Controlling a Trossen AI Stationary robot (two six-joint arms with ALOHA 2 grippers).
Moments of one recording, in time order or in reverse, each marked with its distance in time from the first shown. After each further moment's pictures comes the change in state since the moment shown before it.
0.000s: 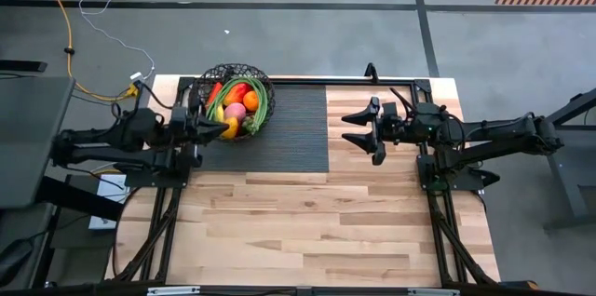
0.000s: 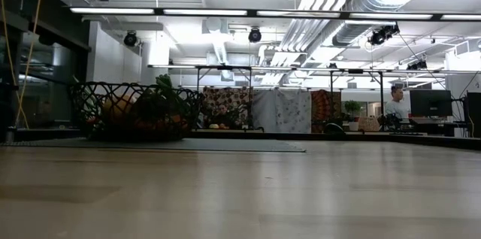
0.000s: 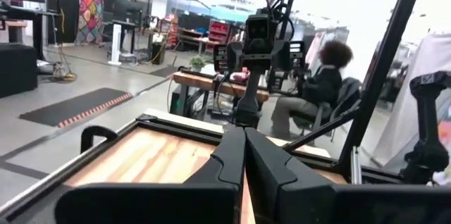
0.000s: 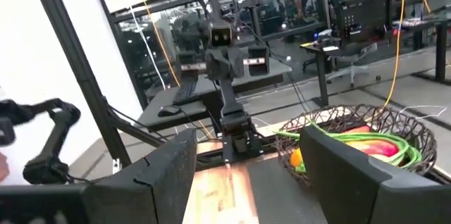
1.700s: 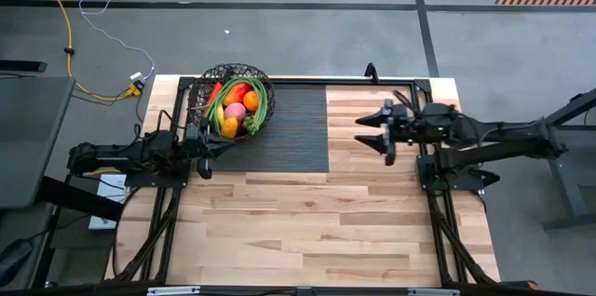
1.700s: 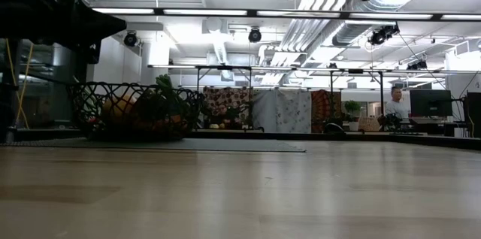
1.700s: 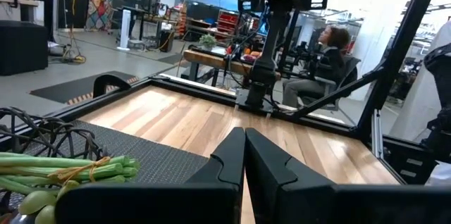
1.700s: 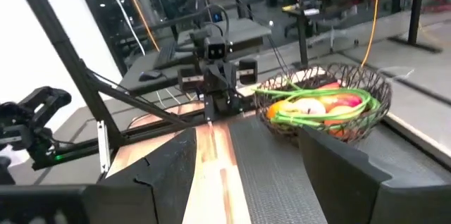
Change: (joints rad) left arm 0.000 -0.356 -0.479 0.092 -0.026 -0.029; right arm 0.000 -0.172 0.000 -0.331 0.041 0.003
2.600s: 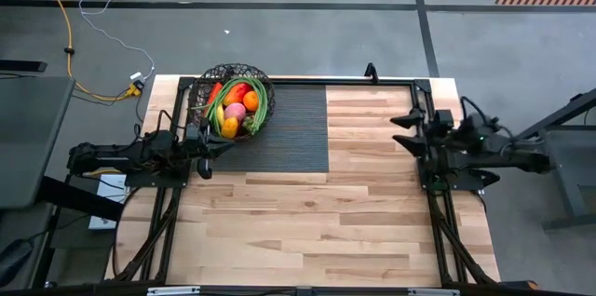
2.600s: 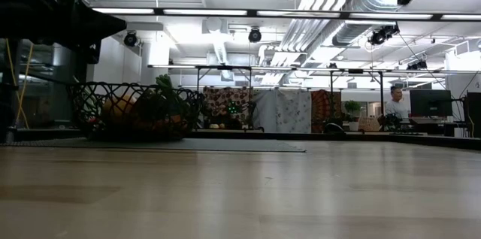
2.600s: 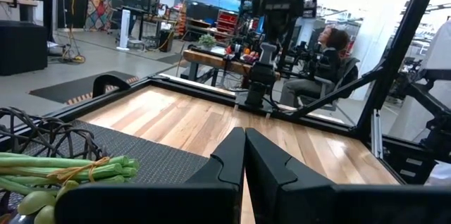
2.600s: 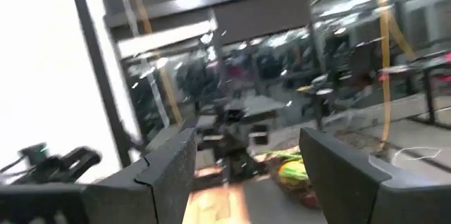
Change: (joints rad) left arm 0.000 0.000 0.000 0.000 0.002 0.000; right arm 0.000 -0.519 -0.302 0.116 -0.007 -0.026
